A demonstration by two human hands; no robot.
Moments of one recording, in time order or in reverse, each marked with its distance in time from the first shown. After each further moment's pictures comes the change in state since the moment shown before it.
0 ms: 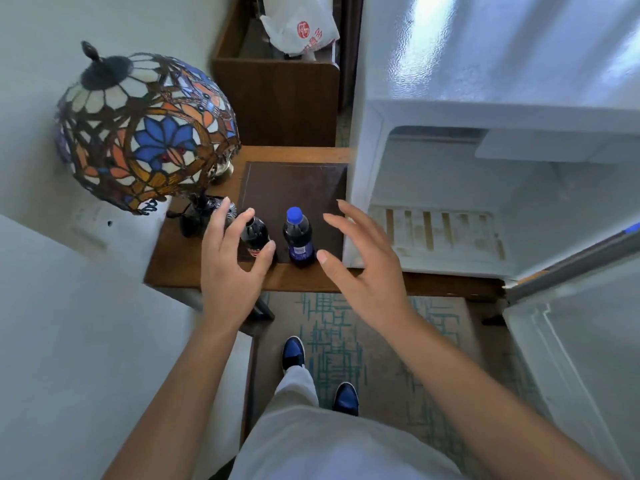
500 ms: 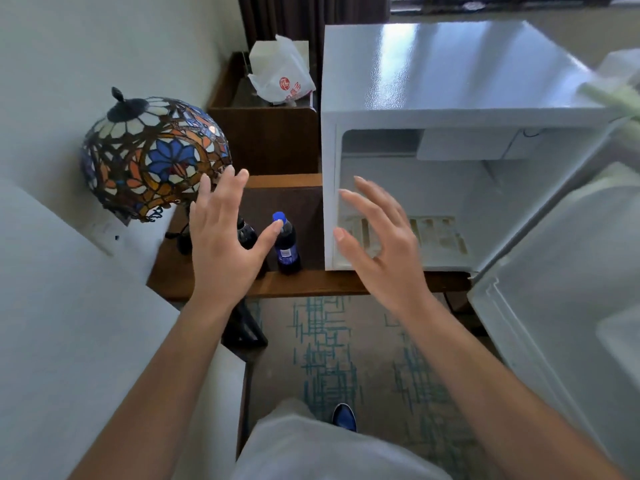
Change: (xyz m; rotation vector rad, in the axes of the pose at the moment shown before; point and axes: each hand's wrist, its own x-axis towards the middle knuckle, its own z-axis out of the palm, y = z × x) left_hand -0.025 0.081 -0.053 0.094 0.075 0.251; right_hand -0.056 -0.036 -0.064 -0.126 0.266 -0.200
